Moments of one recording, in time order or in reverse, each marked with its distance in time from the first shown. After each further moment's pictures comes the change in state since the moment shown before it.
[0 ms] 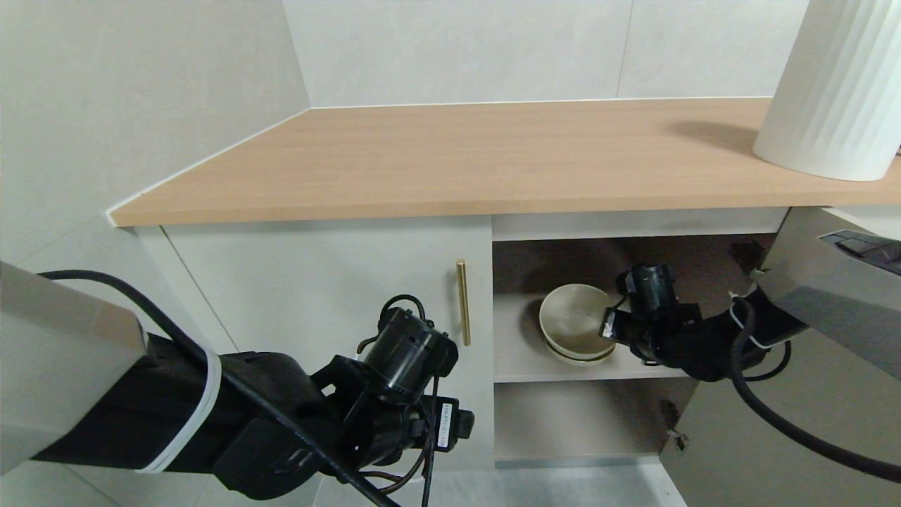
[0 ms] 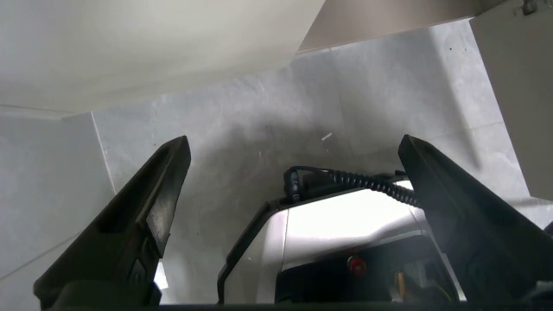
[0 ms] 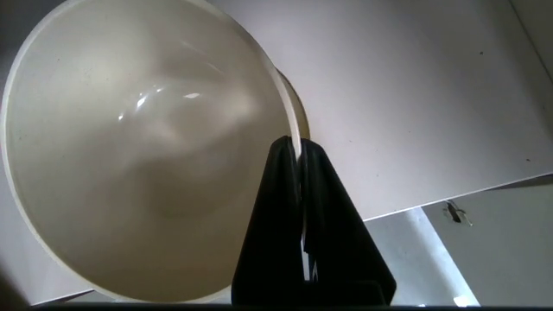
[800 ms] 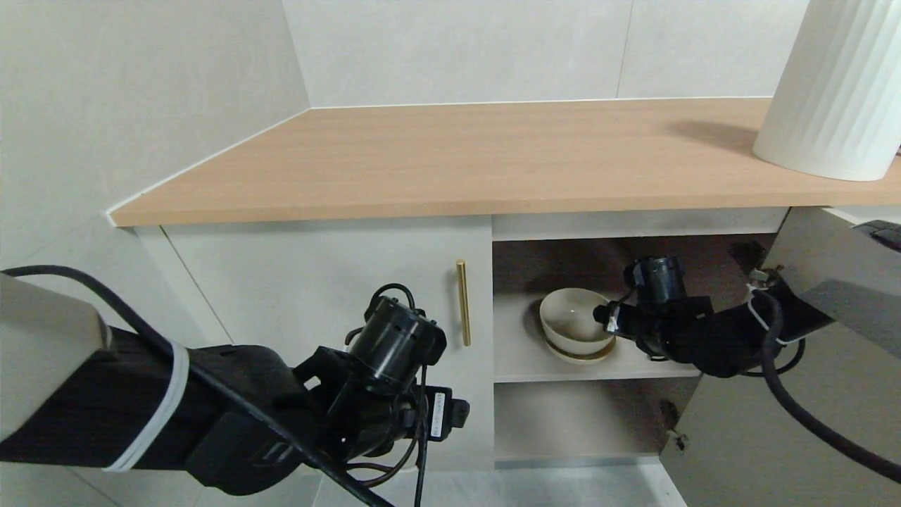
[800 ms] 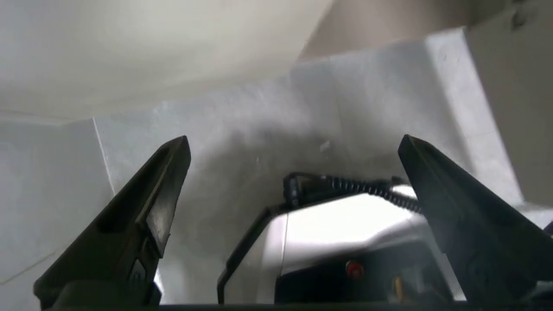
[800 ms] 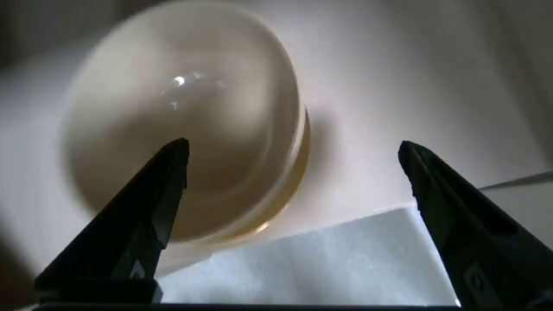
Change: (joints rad) left arm 0.025 -0.047 0.000 0.001 0.000 0.010; right arm 0.005 -0.076 0.030 0.033 0.013 -0.006
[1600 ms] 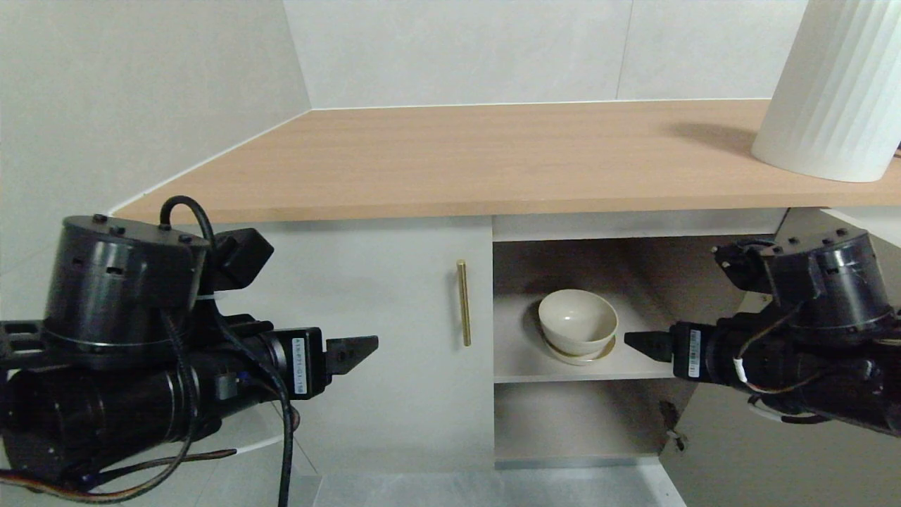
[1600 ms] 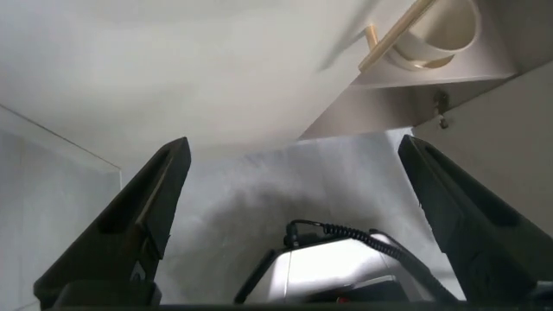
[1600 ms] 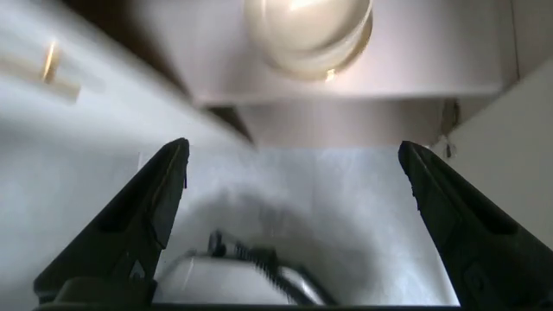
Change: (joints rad) left arm 0.143 -0.482 0.110 0.055 -0.033 0.080; right arm 0.207 -0.676 0.357 0.300 0.102 -0.043
